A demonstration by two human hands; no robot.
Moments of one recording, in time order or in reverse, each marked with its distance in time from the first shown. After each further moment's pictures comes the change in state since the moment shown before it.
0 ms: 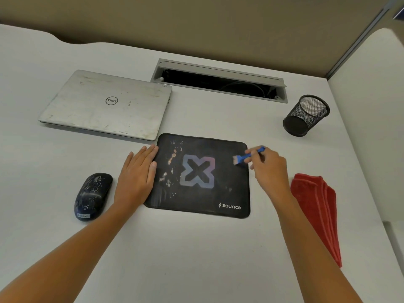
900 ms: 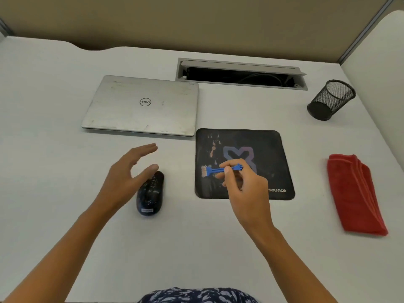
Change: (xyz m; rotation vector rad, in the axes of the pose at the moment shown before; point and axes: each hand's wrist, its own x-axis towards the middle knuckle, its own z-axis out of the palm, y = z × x) left_hand -0.029 -0.068 -0.140 -0.484 -0.159 -0.014; right_hand -0.151 -0.117 0.082 0.391 0.045 -0.192
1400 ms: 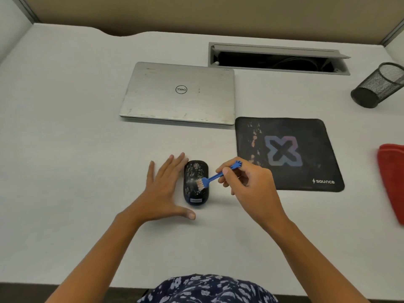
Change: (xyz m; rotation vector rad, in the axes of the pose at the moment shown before) left_hand -0.028 -0.081 -0.015 0.449 -0.440 0.102; right_hand -0.016 -0.037 0.077 0.038 -0.258 -0.008
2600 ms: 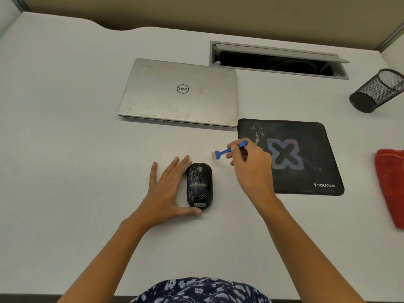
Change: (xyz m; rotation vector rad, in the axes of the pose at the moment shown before) left_hand 0.006 -0.004 0.011 -0.056 0.102 0.004; right_hand 0.053 0.003 0.021 -0.144 0.198 0.214
